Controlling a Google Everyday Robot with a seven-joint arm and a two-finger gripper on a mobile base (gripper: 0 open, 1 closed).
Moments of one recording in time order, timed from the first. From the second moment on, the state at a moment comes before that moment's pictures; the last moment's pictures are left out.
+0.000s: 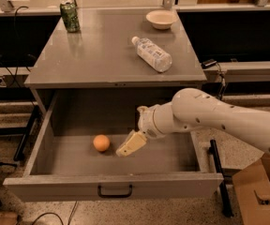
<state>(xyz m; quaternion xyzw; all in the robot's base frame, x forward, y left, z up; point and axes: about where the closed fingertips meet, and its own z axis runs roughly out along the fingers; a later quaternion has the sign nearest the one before) 0.545 0.012 0.699 -0.52 0.76 0.19 0.35</state>
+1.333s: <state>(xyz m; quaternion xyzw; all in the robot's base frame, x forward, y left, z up) 0.558 0.096 0.616 -0.56 0.73 0.21 0.33</state>
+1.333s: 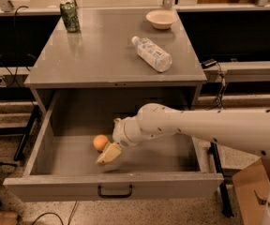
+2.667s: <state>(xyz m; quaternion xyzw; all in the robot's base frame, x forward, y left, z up) 0.558 0.115 0.617 -0.57 0.72 0.22 0.33</state>
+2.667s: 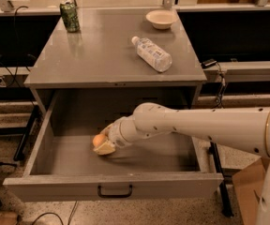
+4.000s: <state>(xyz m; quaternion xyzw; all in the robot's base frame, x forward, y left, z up) 0.559 0.022 0.706 -0.52 0.71 0.23 0.42</state>
